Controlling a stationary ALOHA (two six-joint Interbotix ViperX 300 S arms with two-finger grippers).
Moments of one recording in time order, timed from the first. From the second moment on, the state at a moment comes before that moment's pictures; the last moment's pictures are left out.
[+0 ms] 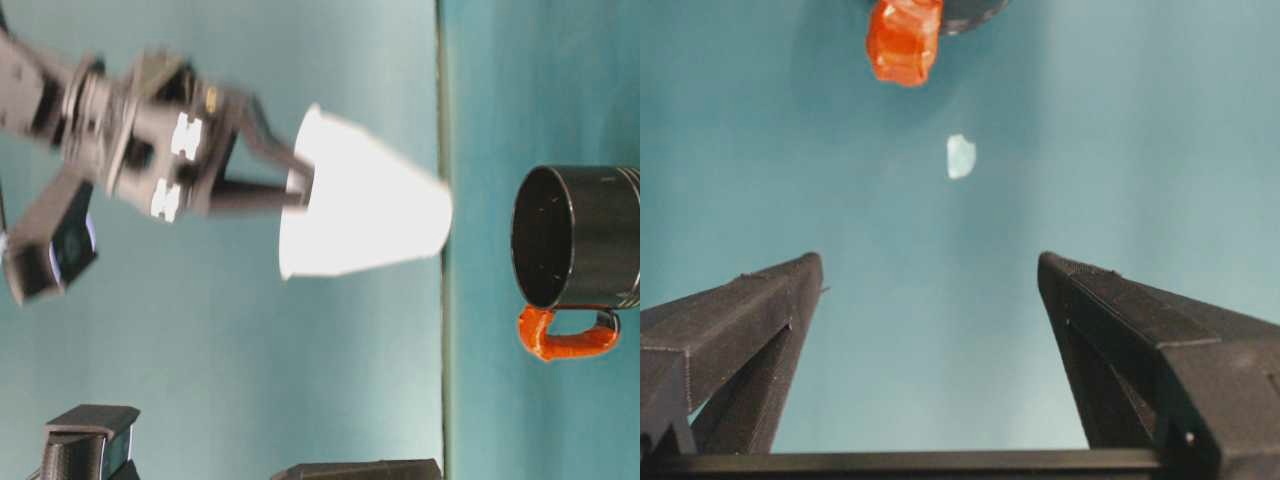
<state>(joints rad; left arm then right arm) 0.02 -0.27 0.71 0.02 0.58 -0.08 -0.13 0.06 0.16 0.05 0.90 0.20</state>
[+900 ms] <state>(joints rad) 0.02 -0.27 0.74 0.02 0.57 -0.08 -0.10 0.27 0.15 0.05 0.86 0.19</state>
